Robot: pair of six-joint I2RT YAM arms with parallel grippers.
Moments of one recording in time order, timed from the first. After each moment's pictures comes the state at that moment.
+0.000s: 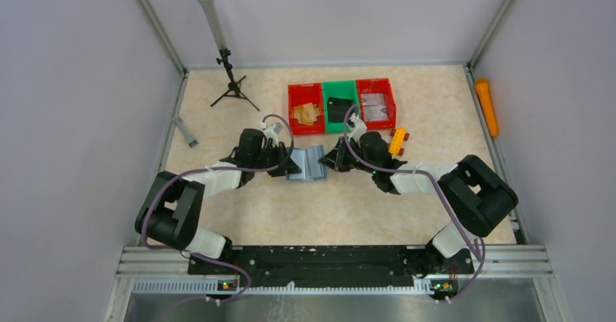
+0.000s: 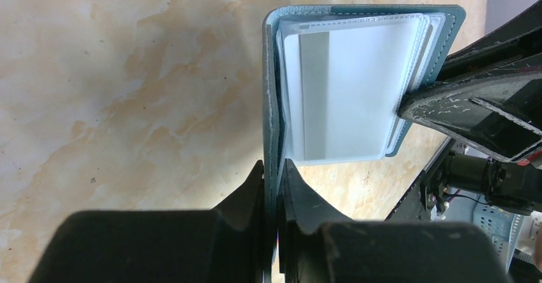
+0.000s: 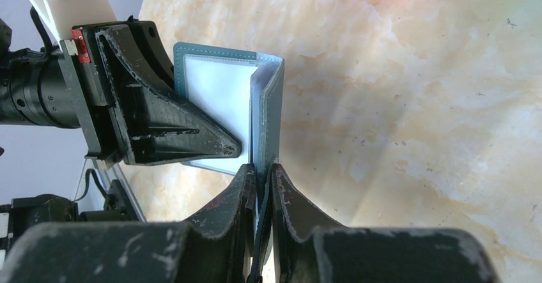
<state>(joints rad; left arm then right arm) -0.35 1.47 0.60 0.16 0.56 -0.54 0.68 1.58 0.63 0.59 -0.26 0.71</state>
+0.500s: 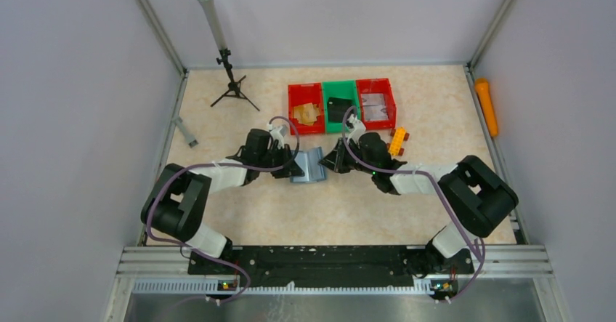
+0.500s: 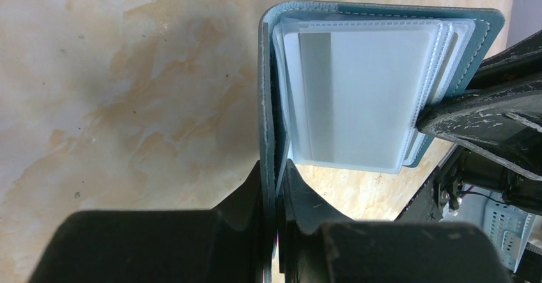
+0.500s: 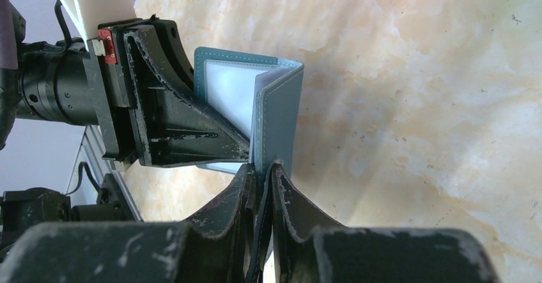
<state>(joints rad) -0.39 1.54 0.63 0.15 0.54 -0.53 0.69 1.58 0.63 0.57 -0.26 0.68</state>
